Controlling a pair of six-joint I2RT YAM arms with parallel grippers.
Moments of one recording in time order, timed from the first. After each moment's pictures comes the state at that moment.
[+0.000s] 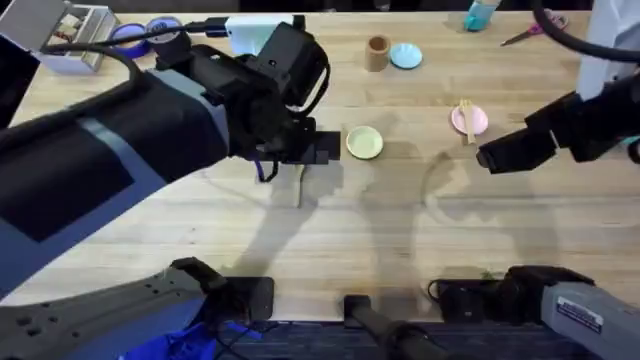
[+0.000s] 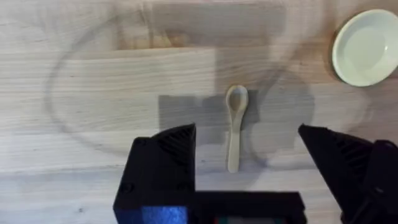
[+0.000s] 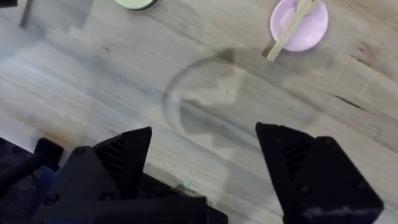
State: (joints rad) left arm -0.55 1.33 0.93 -0.85 -0.11 -0.53; right arm -0.05 1.13 1.21 -1.36 -0.24 -0.50
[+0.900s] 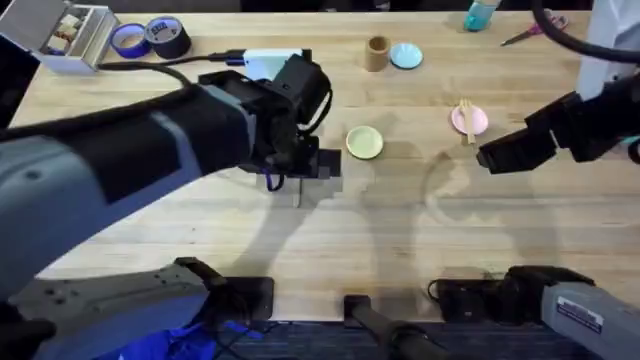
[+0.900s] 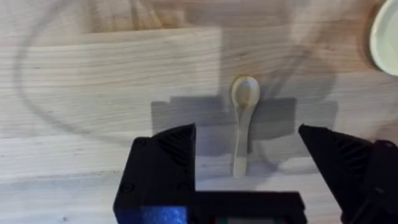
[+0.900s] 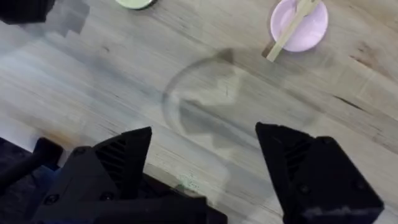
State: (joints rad) left arm -0.55 1.43 0.84 -0.76 -0.05 -0.52; right arm -0.05 1.13 1.21 -1.36 -0.24 -0.50
